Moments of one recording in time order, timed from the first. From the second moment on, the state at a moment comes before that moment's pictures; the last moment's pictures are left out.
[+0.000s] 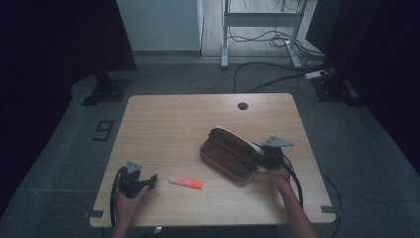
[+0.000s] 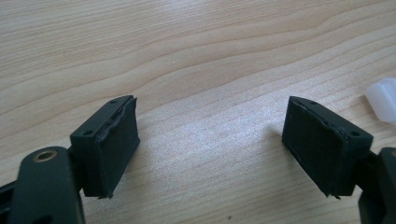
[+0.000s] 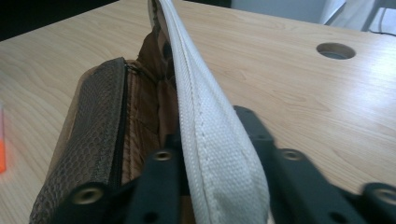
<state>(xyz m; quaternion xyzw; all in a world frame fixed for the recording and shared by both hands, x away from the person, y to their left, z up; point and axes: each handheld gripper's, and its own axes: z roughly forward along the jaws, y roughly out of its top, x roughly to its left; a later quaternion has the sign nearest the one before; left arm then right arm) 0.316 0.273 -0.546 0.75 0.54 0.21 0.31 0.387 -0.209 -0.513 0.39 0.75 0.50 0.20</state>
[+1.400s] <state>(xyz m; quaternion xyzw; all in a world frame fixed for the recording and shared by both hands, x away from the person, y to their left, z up) 0.316 0.273 -0.546 0.75 0.54 0.21 0.31 0.334 -0.141 -0.473 0.31 0.76 0.54 0.18</state>
